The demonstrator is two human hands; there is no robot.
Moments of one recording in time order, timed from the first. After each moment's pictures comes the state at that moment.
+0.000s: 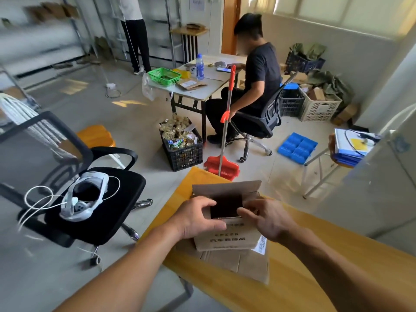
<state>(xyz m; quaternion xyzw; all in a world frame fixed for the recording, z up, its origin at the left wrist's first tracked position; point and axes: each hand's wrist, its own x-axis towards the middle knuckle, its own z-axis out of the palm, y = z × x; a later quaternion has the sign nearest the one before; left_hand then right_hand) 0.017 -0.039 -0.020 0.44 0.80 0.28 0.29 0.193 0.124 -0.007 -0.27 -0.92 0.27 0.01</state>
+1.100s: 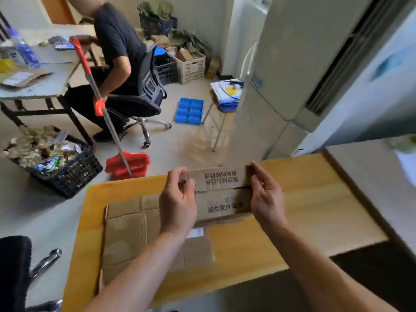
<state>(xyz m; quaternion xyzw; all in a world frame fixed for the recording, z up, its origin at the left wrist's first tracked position) 0.107 0.057 -0.018 0.46 0.67 0.54 0.21 0.288 0.095 -0.016 -0.61 -0.49 0.41 0.46</state>
